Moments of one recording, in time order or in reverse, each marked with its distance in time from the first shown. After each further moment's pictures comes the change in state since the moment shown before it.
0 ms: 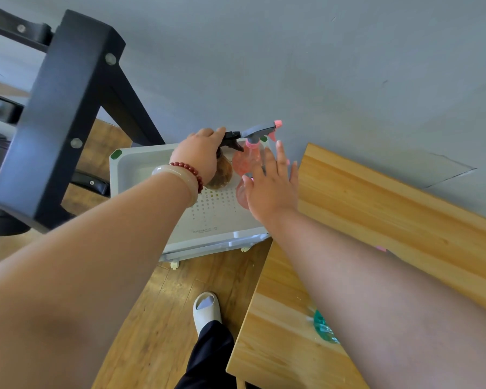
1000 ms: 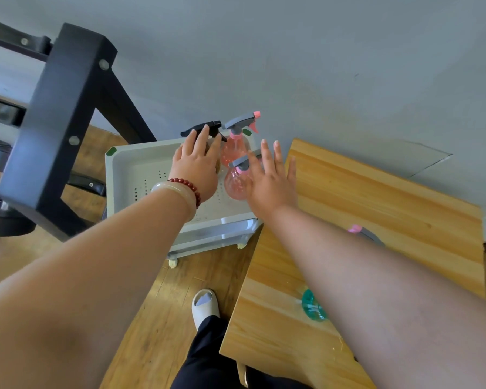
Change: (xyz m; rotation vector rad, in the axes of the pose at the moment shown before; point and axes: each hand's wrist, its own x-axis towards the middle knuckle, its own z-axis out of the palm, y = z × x) left_hand -0.062 0.036 0.023 0.104 0.089 0.022; right_hand -0.052 0.031 -0.020 0.091 0.038 -0.039
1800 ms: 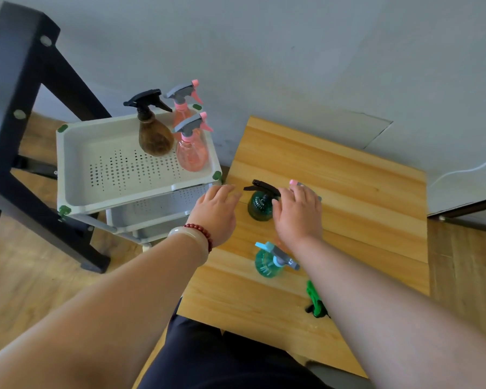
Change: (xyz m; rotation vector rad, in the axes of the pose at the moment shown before) left_hand -0.125 0.156 0.077 -0.094 -0.166 0.201; right_hand -0.165 0.146 0.034 0.113 0.173 0.251
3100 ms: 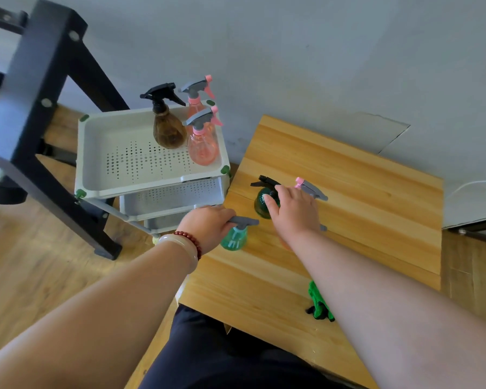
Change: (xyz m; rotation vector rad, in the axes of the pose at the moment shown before) left_hand -0.032 -0.001 0.004 0.021 -0.103 0.013; right_hand 0.003 0.006 -0.001 -0.049 -0.239 -0.072
